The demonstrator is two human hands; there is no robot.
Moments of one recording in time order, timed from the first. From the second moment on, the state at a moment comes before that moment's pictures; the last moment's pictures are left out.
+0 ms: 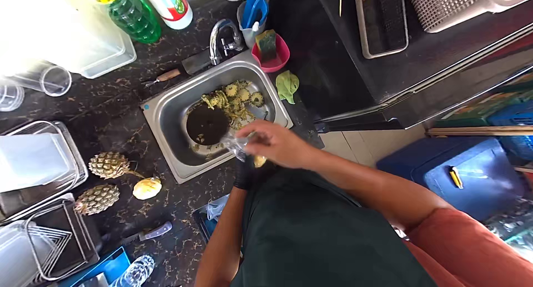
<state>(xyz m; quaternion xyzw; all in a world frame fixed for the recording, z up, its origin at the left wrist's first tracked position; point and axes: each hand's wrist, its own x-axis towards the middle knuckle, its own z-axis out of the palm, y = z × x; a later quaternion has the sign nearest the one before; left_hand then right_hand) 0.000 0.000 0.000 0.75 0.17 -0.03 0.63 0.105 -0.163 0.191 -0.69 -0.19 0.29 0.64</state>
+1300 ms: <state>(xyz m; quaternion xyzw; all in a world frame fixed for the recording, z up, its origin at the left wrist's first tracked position) 0.027 0.037 0.177 0.42 0.31 0.01 0.85 0.066 -0.121 0.192 -0.85 -0.35 0.12 0.38</state>
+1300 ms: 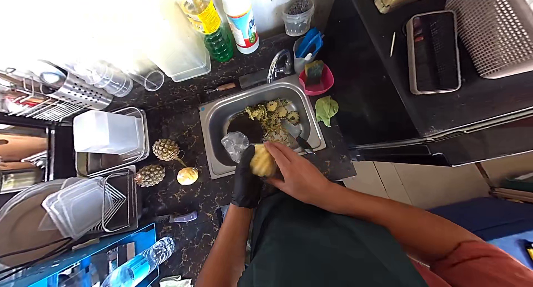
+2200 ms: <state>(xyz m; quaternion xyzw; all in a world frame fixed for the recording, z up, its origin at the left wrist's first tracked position) 0.053 0.040 0.181 0.68 0.02 0.00 0.73 0.111 -0.137 0.215 -0.76 -0.17 0.36 0.51</state>
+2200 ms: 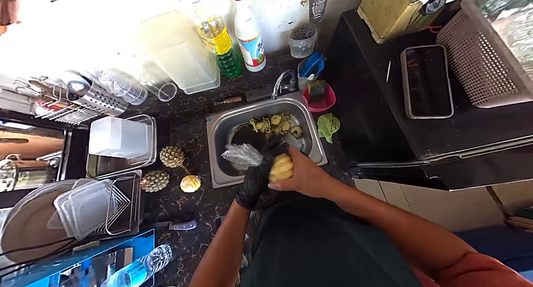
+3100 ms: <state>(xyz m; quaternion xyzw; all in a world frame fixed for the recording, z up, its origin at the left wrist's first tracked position) 0.048 0.043 0.186 0.61 -0.10 -0.15 0.77 0.125 -0.164 0.175 -0.27 -0.18 0.67 0.67</state>
